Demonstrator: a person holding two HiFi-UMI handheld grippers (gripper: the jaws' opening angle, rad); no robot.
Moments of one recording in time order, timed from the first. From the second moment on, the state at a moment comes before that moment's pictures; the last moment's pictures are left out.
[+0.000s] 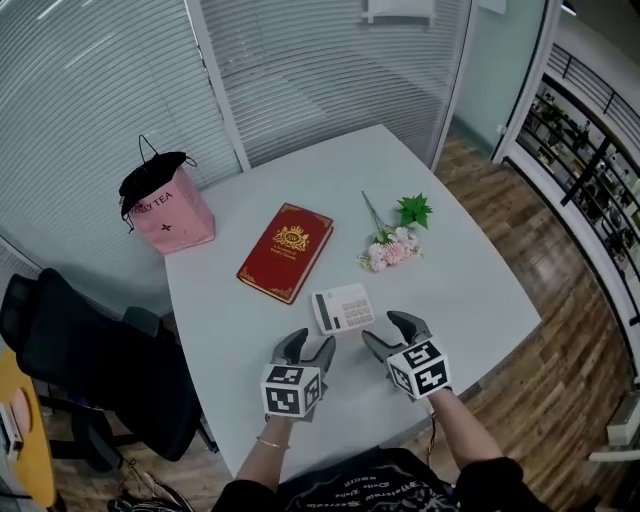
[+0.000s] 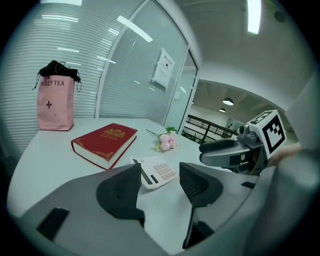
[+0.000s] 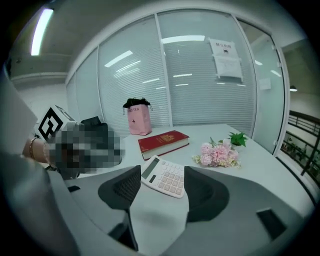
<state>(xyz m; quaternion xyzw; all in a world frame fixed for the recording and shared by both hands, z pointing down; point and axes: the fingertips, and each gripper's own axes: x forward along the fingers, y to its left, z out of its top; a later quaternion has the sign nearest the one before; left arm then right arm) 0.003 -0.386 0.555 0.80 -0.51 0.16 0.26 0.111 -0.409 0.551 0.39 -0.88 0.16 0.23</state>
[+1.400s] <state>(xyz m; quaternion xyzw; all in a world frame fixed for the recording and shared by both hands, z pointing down) 0.007 -0.216 0.510 0.85 -0.49 0.08 0.17 0.108 -0.238 0.488 0.45 -0.89 0.00 0.09</state>
